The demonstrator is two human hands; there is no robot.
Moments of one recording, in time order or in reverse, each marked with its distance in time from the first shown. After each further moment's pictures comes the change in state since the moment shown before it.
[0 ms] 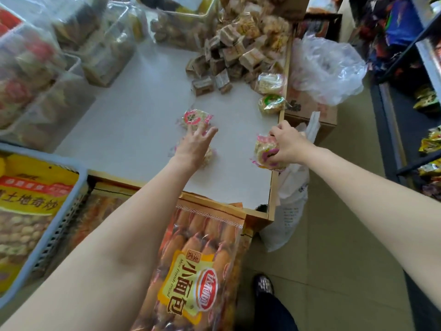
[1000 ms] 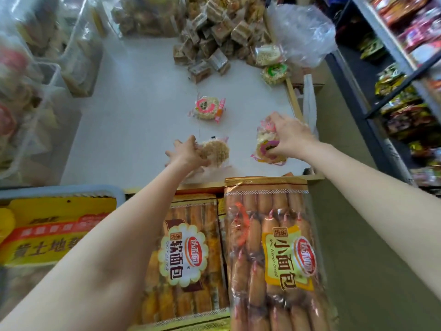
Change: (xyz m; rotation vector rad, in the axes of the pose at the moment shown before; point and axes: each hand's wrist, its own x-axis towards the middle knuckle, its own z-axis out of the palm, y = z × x) left_hand -0.016 -0.135 0.032 -0.399 -0.344 -0.233; right_hand -0.019 -0.150 0.037 0.127 0.156 0.285
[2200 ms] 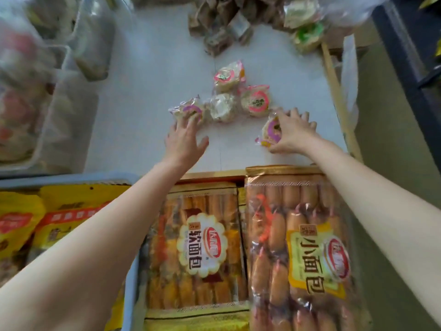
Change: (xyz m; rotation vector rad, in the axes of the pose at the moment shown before) left_hand -0.017 -0.033 -0.019 0.154 0.253 0.284; right_hand 0.025 -0.021 0.058 0.116 -0.128 0.141
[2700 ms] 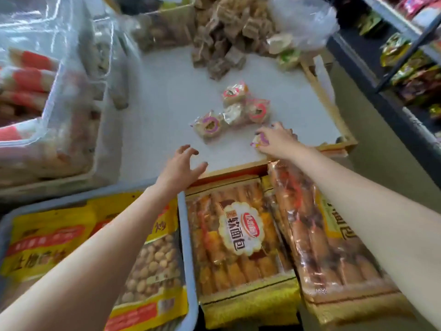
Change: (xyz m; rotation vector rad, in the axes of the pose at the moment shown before) left_hand -0.075 -0.072 -0.066 -0.045 -0.160 0.157; right_hand -0.076 -0.095 0.008 0.090 0.073 0.093
